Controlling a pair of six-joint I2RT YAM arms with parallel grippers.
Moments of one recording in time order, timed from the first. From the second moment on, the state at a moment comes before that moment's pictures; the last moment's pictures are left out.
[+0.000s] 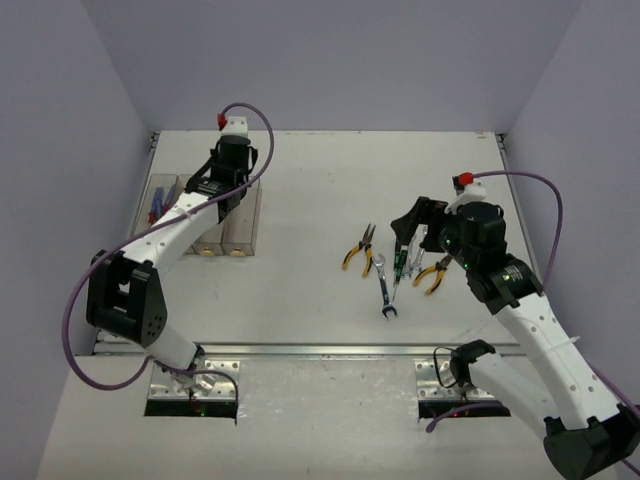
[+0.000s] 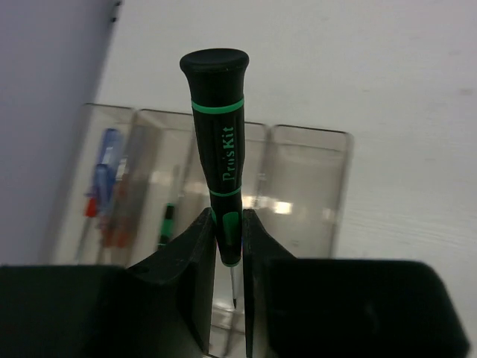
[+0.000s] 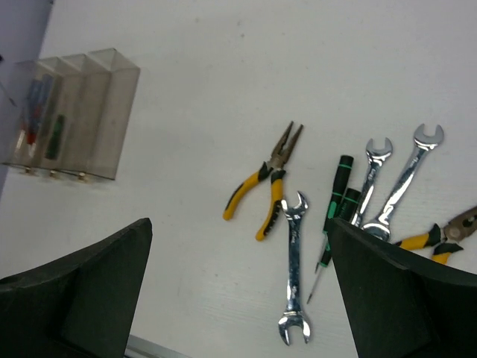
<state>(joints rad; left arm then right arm) -0.27 1.54 1.23 -0.24 -0.53 -0.09 0.35 0.83 0.79 -0.39 0.02 0.45</state>
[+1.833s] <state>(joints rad) -0.22 0.68 0.63 -0.41 0.04 -0.38 0.34 1.53 0.86 -0.53 0.13 0.47</state>
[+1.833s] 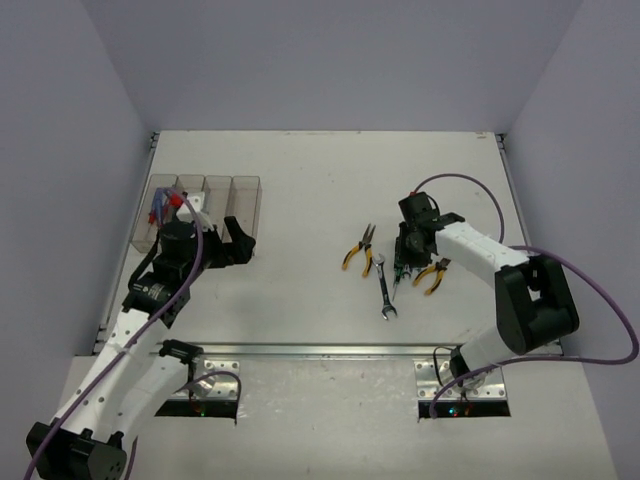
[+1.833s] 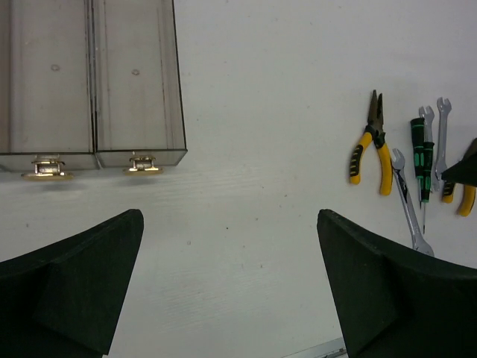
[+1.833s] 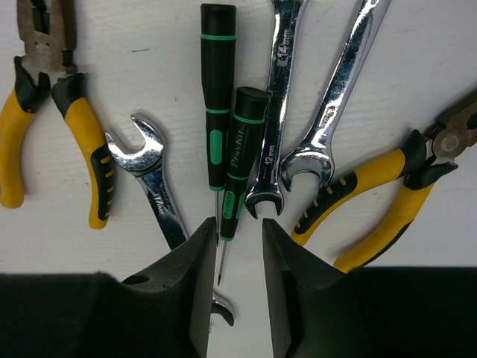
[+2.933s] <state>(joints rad) -0.28 0.58 0.62 -0.38 0.14 -0.38 0.34 1.77 0.97 -0.49 0.18 0.50</state>
